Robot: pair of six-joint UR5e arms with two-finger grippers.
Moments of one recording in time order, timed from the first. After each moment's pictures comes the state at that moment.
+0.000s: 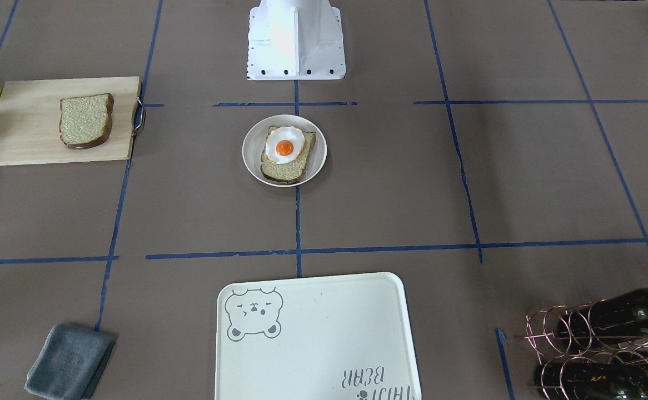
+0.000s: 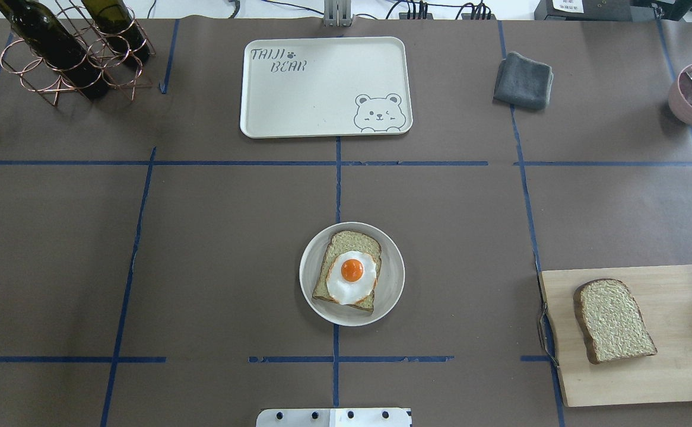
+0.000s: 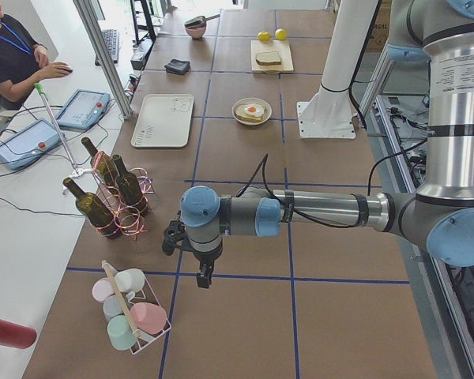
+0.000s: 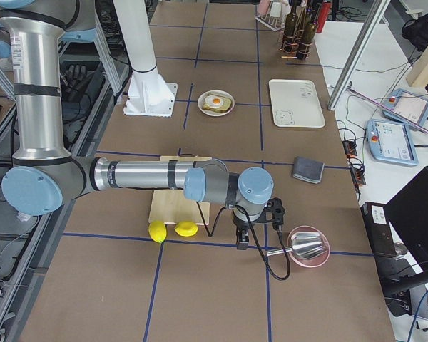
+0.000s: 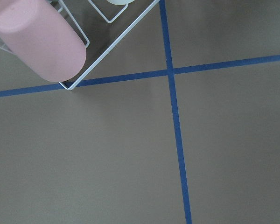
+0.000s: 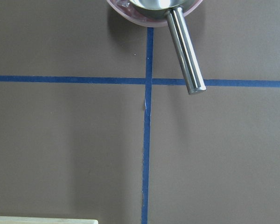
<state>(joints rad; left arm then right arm) -1.60 -1.51 -1.68 -1.53 -2.33 0.14 1.60 -1.57 1.63 -1.70 2.39 -0.09</state>
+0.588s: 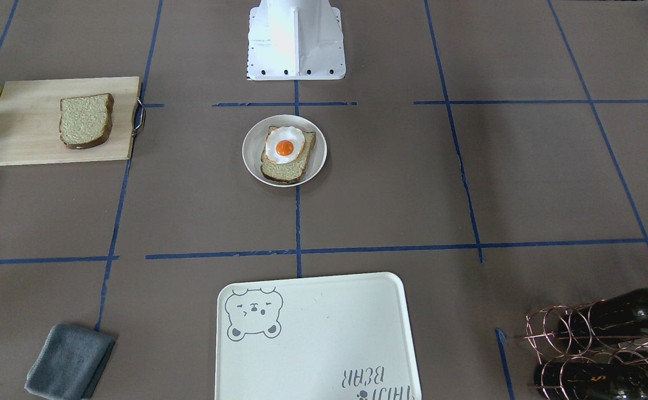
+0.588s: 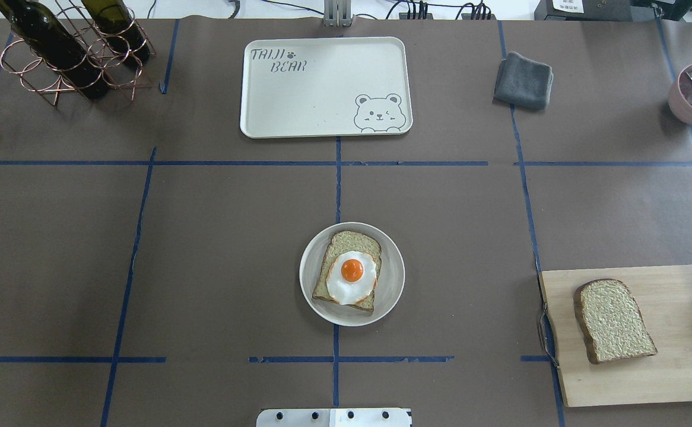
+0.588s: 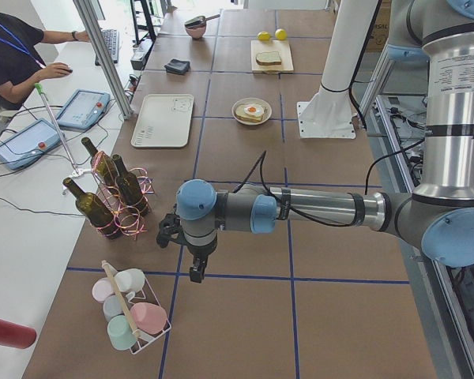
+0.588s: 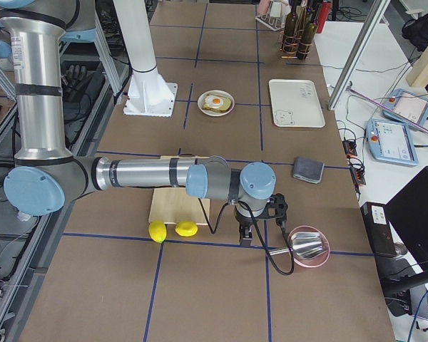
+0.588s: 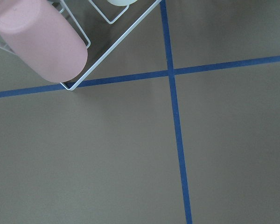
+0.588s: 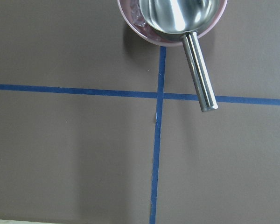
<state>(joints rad) -1.58 -1.55 -1.67 -1.62 -2.33 0.14 1.60 -1.55 1.70 -1.70 2.39 -0.08</state>
